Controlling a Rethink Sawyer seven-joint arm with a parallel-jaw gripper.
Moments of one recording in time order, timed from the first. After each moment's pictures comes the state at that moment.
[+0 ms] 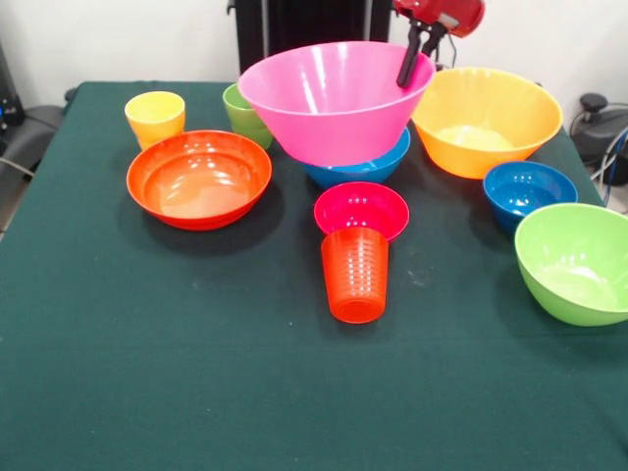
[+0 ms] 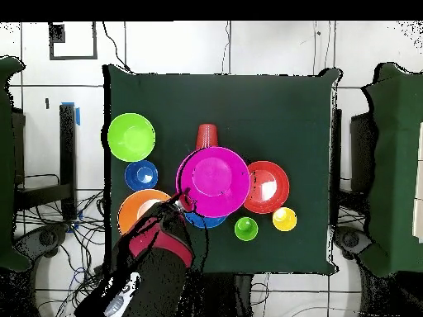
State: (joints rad) arm 0.38 -0.64 -0.43 1.80 -0.51 0.08 1.83
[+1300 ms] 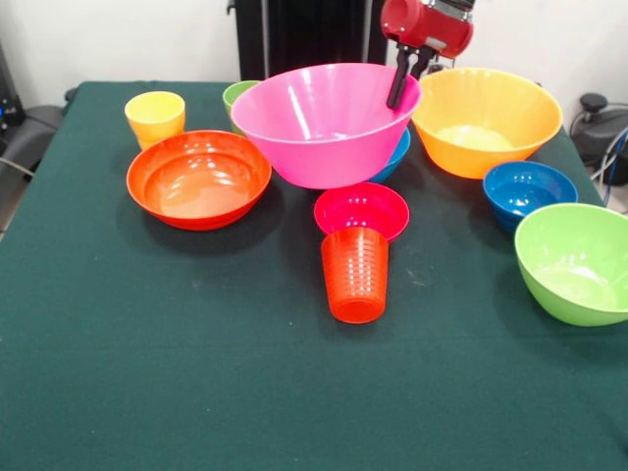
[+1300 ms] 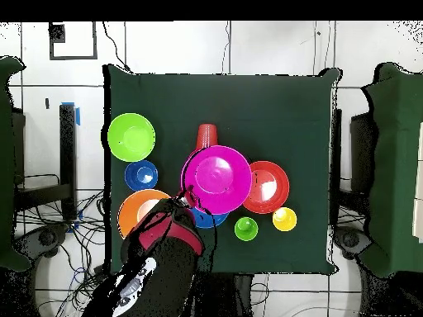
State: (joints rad) arm 0.33 -0.60 -0.40 1.79 -0.49 0.03 1.83
